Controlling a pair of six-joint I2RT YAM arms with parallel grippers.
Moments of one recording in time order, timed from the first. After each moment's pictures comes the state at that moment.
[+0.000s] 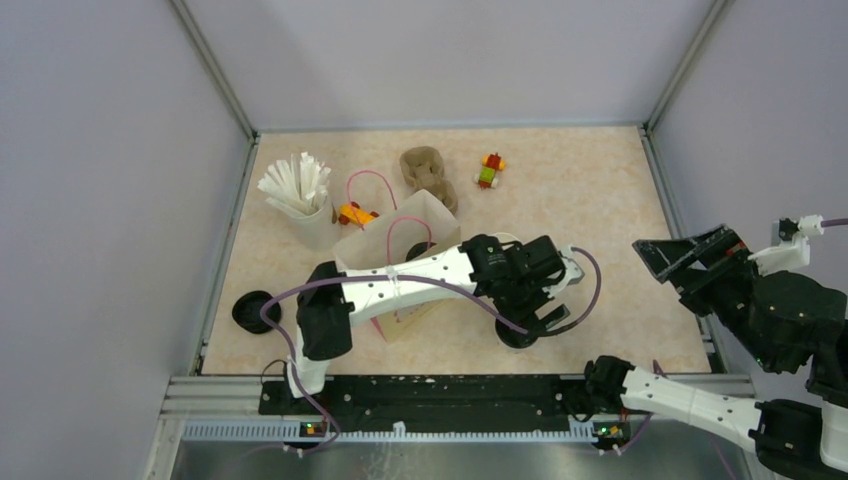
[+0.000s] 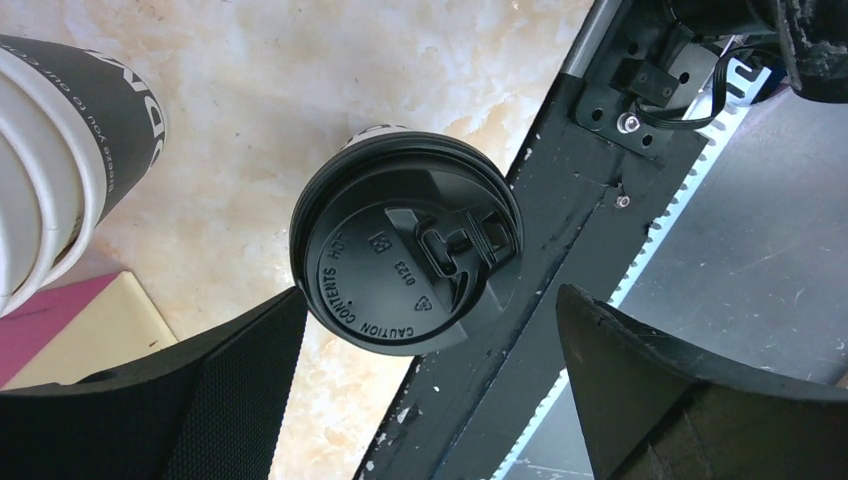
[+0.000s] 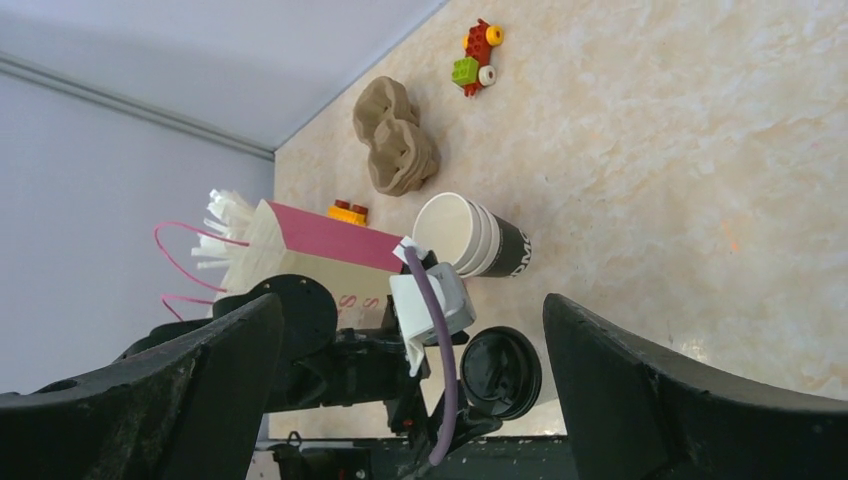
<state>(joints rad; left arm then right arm) -1.25 1.96 1.84 -0.95 0.12 -0.19 1.02 0.54 1.55 -1.42 0.79 1.13</state>
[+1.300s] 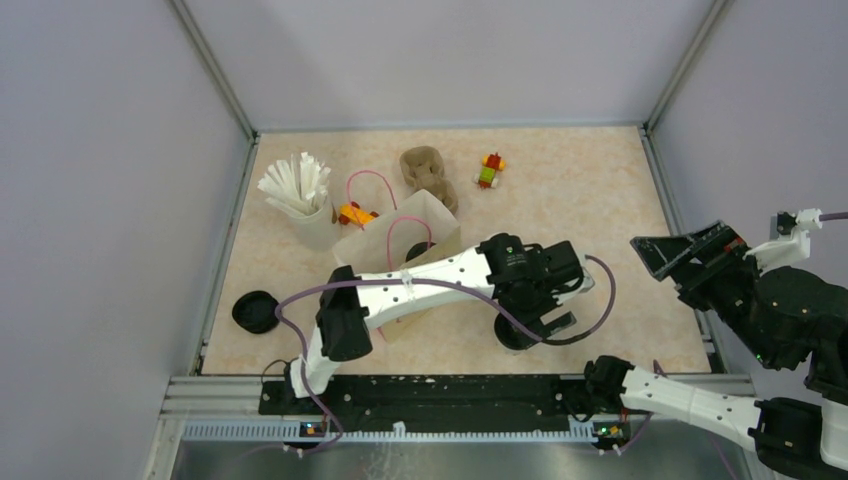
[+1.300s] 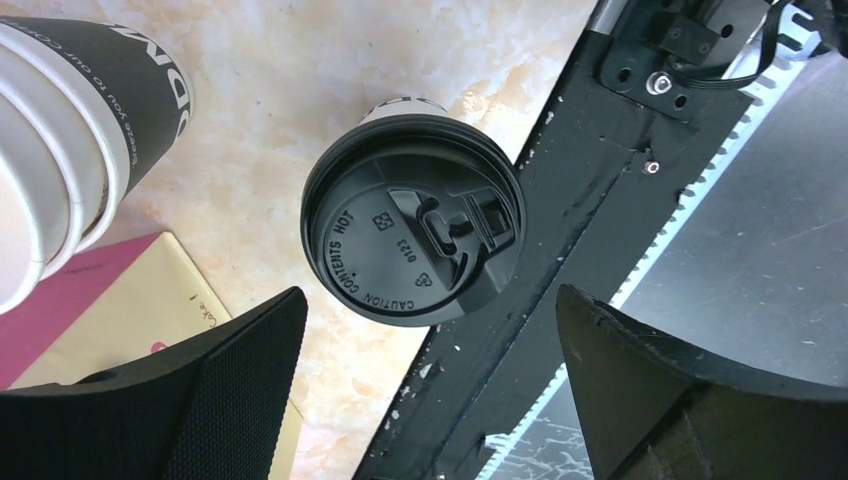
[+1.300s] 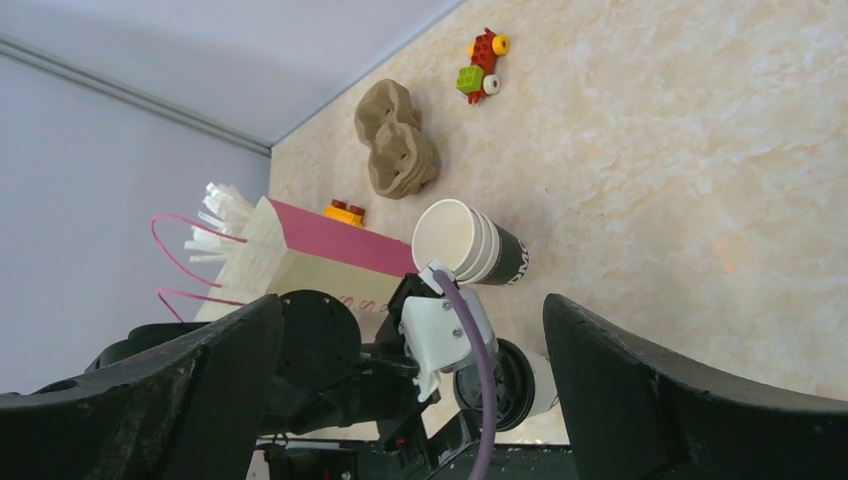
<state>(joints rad) -1.30 2.07 2.08 -1.19 0.04 -0.16 1.02 0.57 1.57 -1.38 0.78 1.04</state>
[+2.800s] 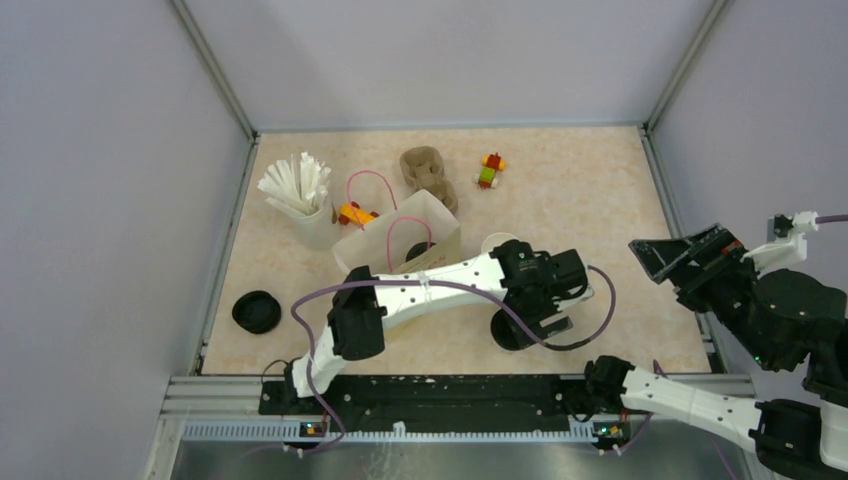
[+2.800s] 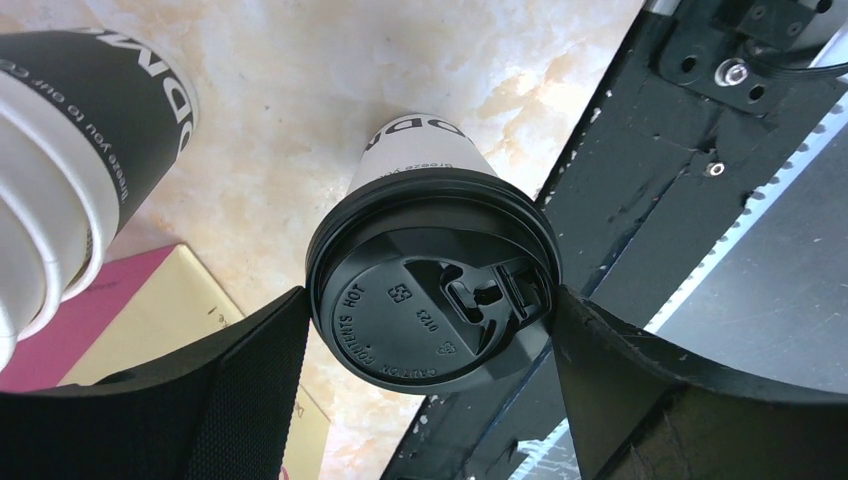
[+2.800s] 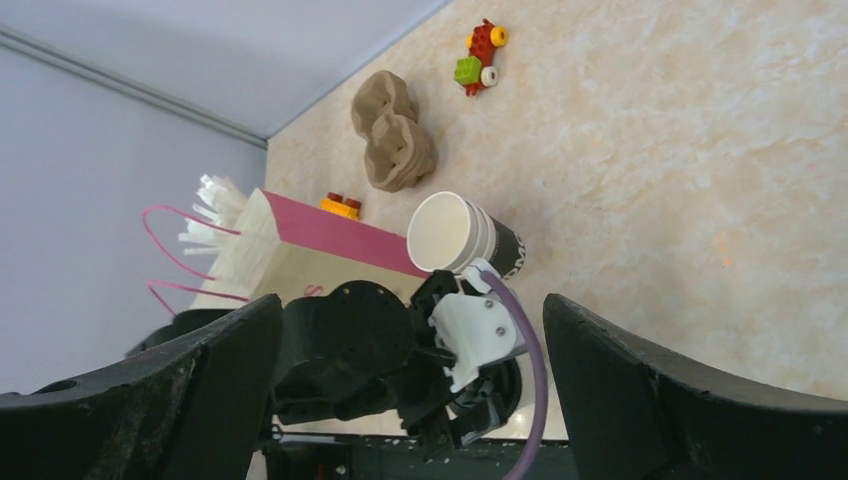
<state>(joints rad) -1.30 2.15 2.09 -1.19 0.01 -0.09 1.02 0.56 1.57 -1.38 0.77 1.04</state>
